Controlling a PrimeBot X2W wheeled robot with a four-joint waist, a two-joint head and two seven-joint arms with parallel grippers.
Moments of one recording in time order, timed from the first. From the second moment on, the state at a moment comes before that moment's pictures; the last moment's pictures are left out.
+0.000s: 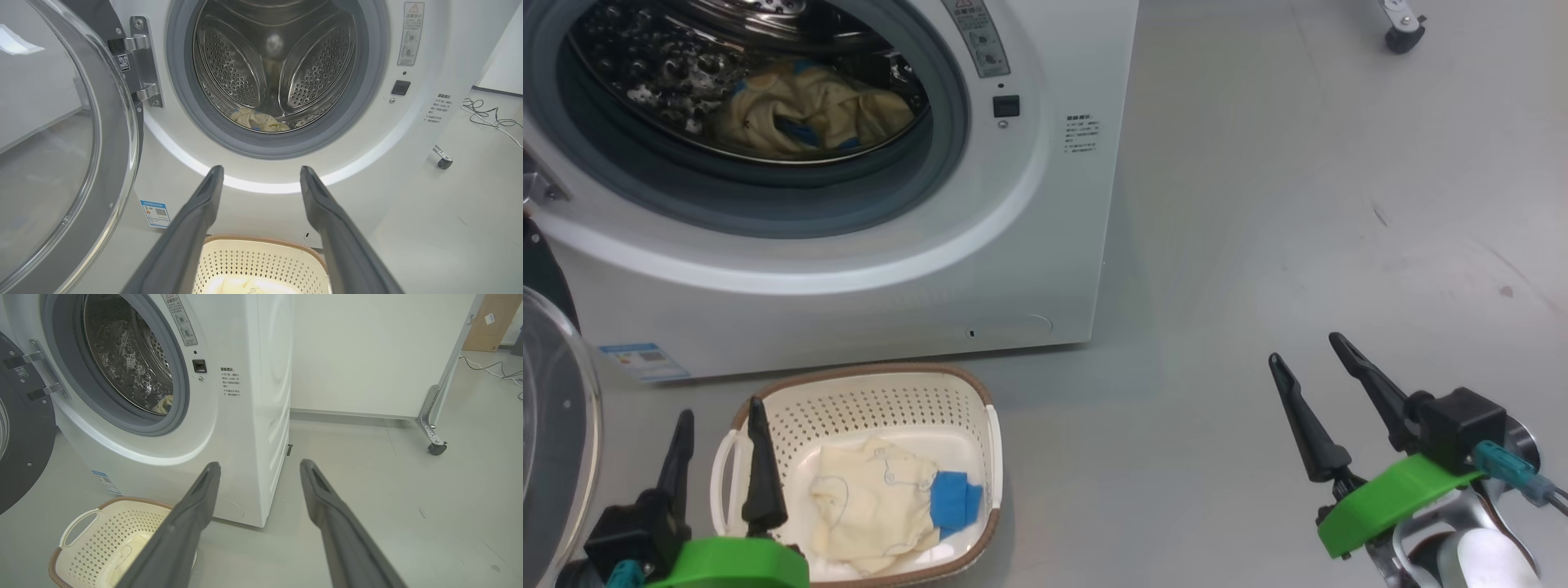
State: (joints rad) left arm 0.00 0.25 -0.18 0.05 -0.39 0.24 -0.23; right arm 0.02 -0.08 0.07 -0.02 0.13 0.13 -0.08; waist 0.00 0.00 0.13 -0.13
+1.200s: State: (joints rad) left arm 0.07 0.24 -0.21 0.00 -0.39 0.25 -0.22; right arm 0.06 -0.08 0.07 -0.05 0.12 0.13 -0.05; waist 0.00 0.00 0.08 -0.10
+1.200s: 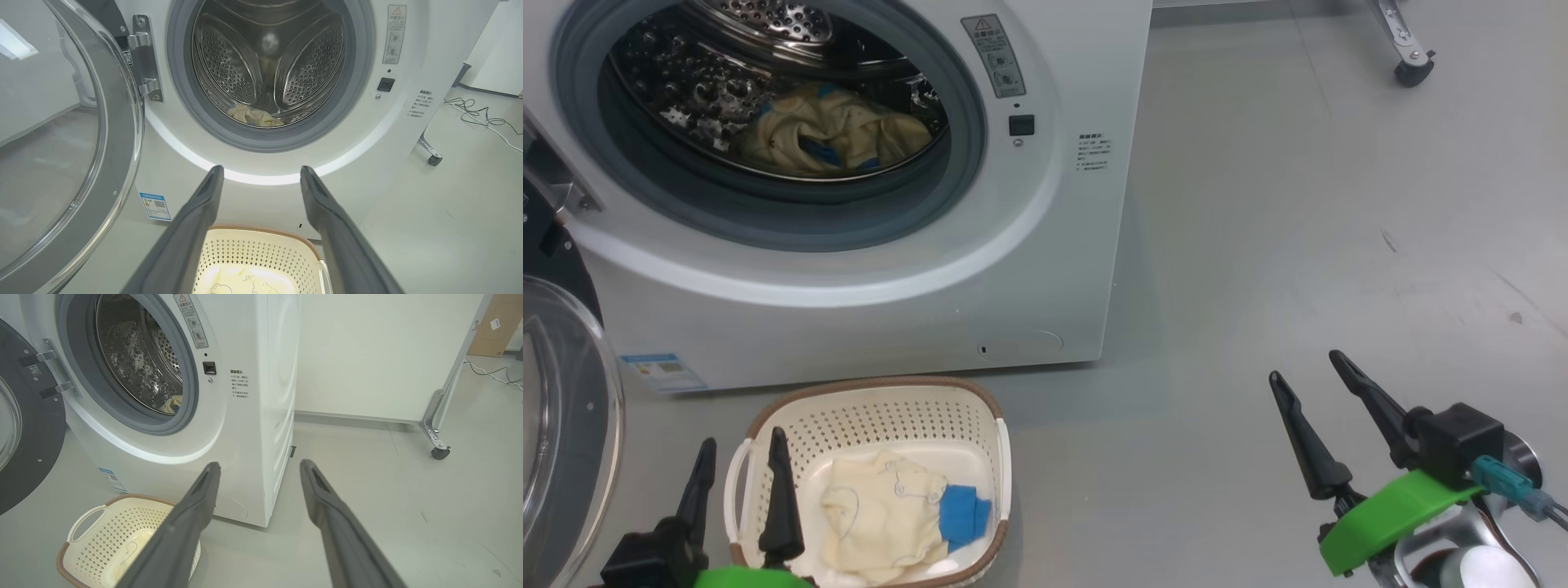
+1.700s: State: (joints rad) left arm 0.04 0.25 -0.24 0.06 -0.39 0.25 -0.20; right arm 0.06 -0.08 0.07 -0.05 0.12 0.13 -0.05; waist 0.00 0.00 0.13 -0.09
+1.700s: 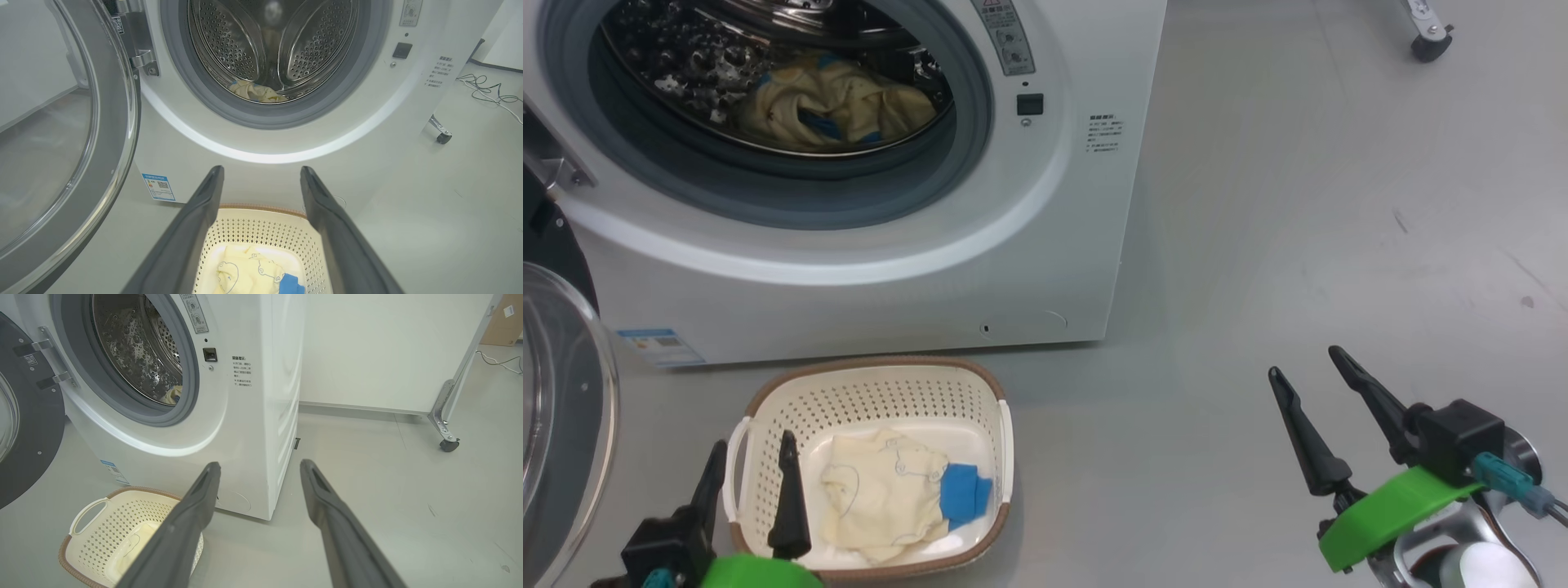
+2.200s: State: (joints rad) left arm -0.25 0.18 -0.30 0.49 -0.51 0.13 -0.07; right arm -0.04 -0.10 0.08 -0.08 0.13 0.13 -0.07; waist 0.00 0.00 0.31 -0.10
